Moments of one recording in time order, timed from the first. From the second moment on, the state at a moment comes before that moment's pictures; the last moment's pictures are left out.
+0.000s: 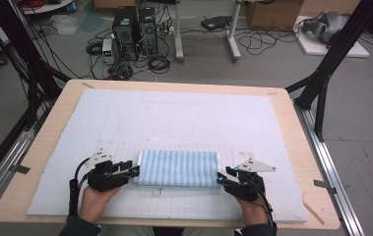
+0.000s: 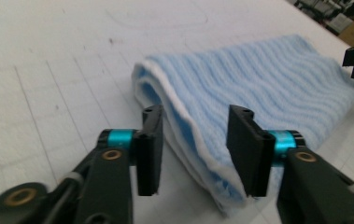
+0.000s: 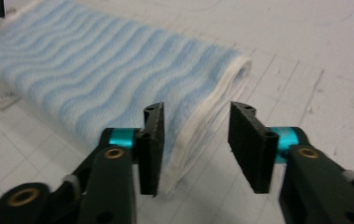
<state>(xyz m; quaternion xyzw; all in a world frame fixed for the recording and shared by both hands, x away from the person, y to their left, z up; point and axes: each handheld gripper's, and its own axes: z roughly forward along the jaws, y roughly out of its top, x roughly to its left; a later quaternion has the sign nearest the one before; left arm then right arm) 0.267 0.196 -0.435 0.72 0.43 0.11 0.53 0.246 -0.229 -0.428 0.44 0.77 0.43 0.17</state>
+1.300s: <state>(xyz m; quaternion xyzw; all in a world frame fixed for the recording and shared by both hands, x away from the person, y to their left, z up) 0.300 0.176 -0.442 0.74 0.42 0.12 0.52 0.286 -0.220 -0.430 0.43 0.79 0.41 0.18</state>
